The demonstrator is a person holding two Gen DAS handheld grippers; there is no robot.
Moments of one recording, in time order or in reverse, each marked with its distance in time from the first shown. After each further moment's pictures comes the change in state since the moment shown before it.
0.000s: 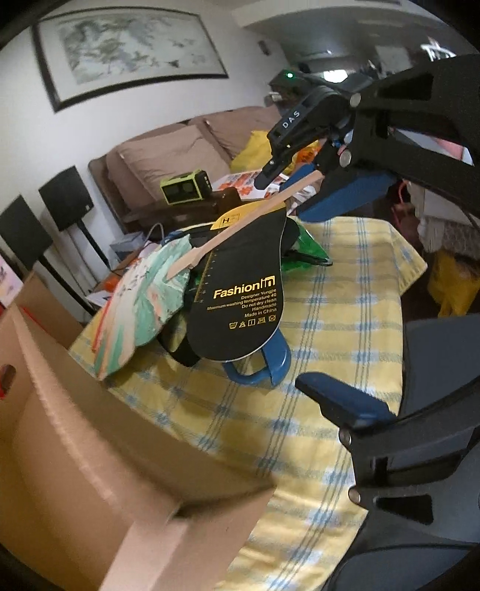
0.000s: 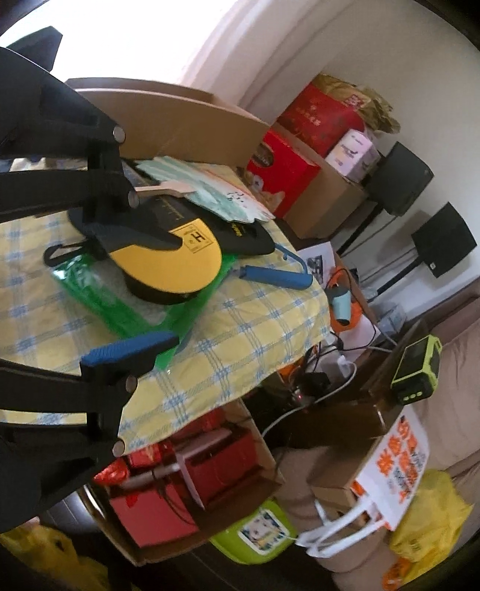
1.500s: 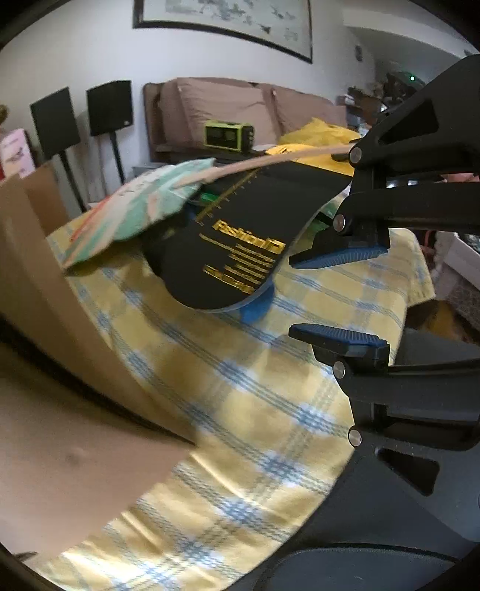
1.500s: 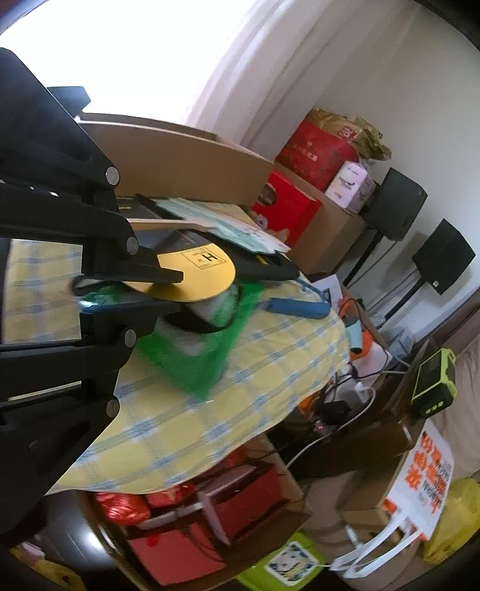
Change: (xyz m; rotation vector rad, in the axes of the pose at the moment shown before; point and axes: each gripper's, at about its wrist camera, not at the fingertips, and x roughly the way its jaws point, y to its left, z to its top) left arm 0.032 0.032 -0.006 -0.375 0.050 0.111; right arm -0.013 -0.009 -0.032 0.042 0.010 0.180
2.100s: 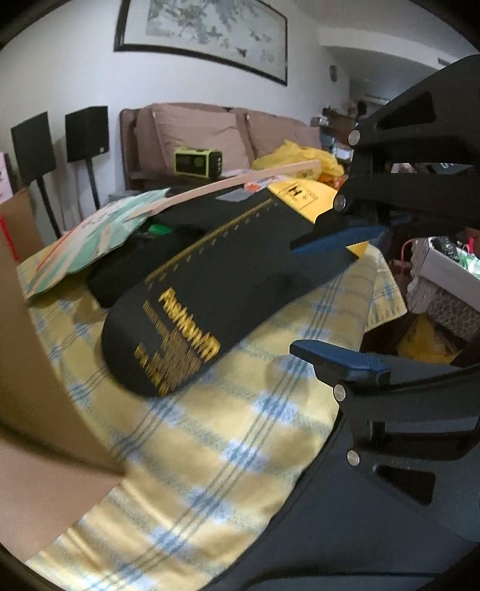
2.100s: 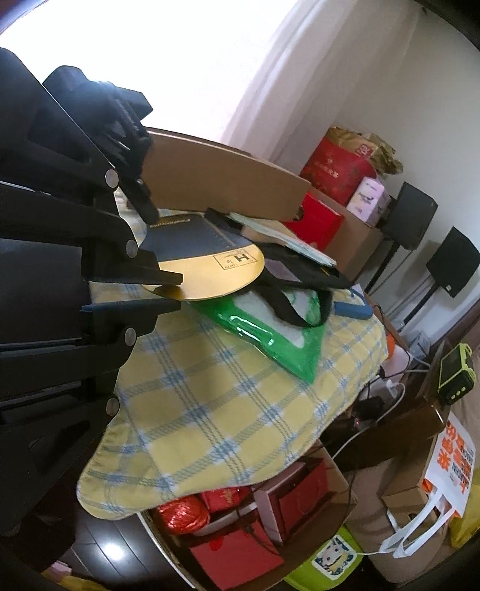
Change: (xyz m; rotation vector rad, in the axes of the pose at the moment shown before) left arm -0.002 0.003 -0.026 0.042 0.080 -0.131; right arm -0.032 -0.002 -0.077 0.015 0.036 0.062
